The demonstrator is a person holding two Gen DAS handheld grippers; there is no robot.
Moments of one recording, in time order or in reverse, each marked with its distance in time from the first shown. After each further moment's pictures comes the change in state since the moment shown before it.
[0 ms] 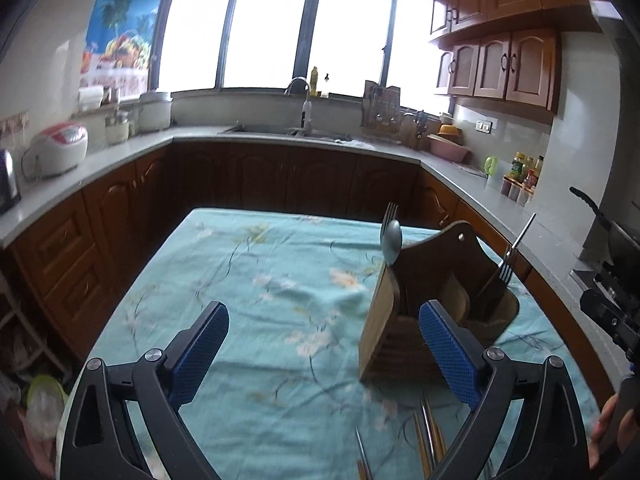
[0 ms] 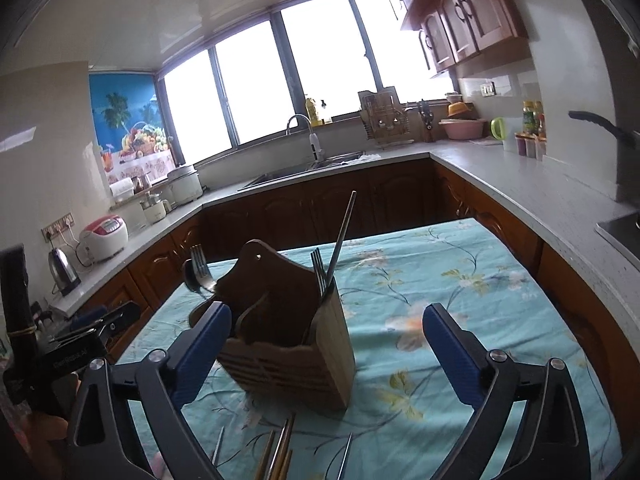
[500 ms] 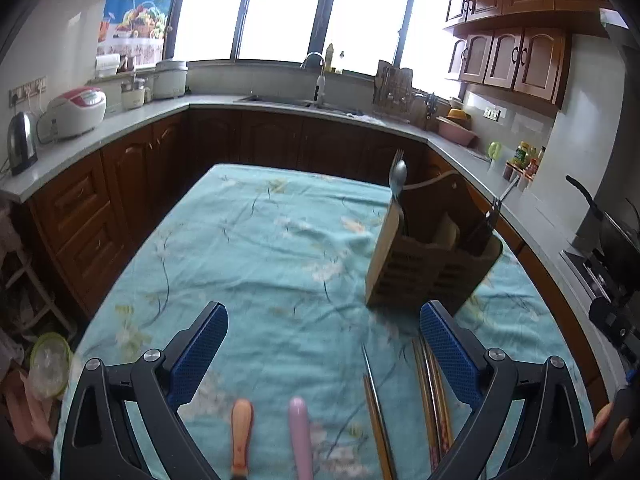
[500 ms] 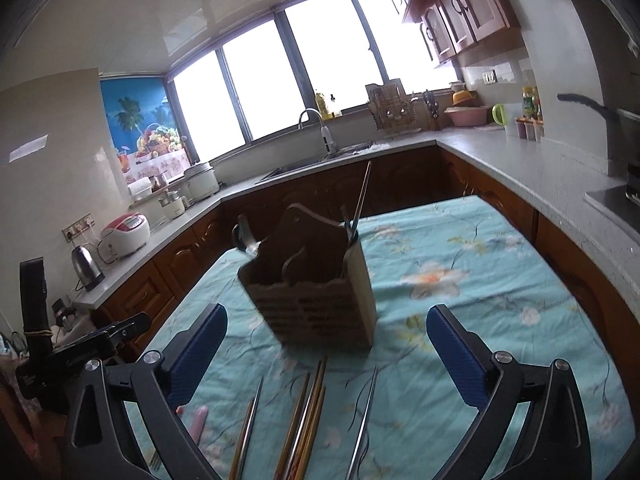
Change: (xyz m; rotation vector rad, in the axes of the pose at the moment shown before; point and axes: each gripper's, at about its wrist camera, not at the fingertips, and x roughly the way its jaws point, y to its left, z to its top) left arm -0.079 0.021 -0.035 -0.053 0.085 0.005; right arm -0.062 0.011 -0.036 0.034 0.031 0.060
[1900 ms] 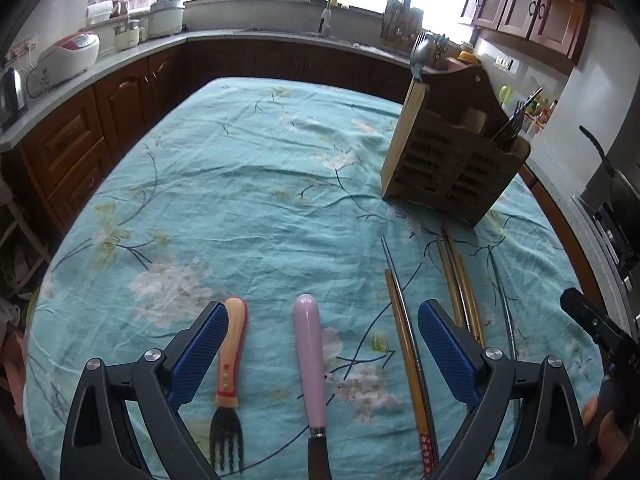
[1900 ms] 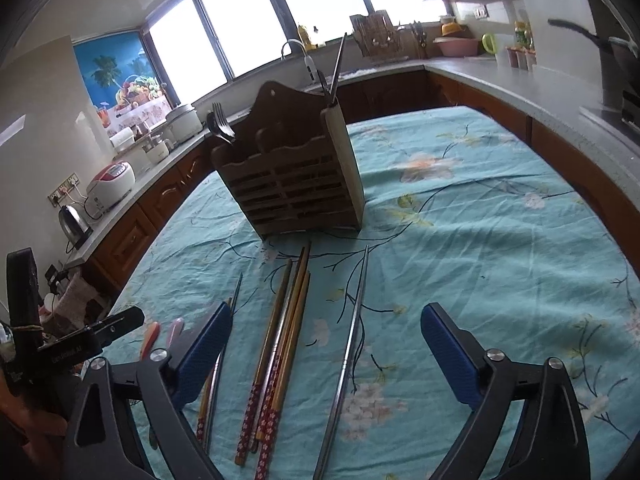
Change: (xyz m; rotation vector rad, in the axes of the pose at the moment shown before) left arm 0.033 0.011 -0.040 -0.028 0.259 0.020; right arm 0.024 -0.009 -0.076 0.046 0.248 -0.041
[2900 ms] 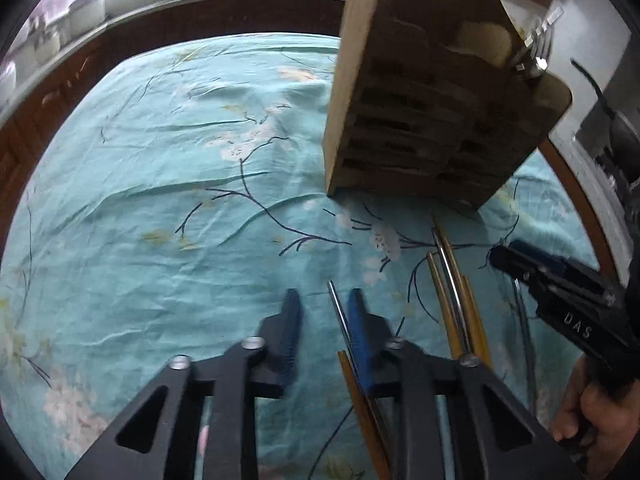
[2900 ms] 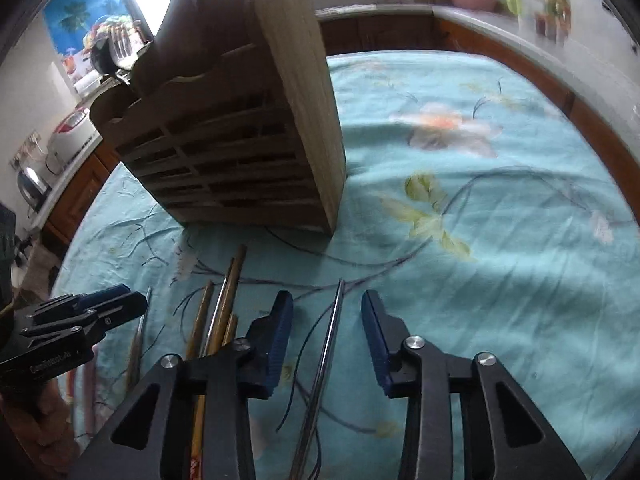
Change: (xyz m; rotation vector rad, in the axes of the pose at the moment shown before) left arm 0.144 -0.050 0.058 0.193 0.225 -0.065; right arm 0.121 -0.015 0.038 -0.085 0.236 -0.108
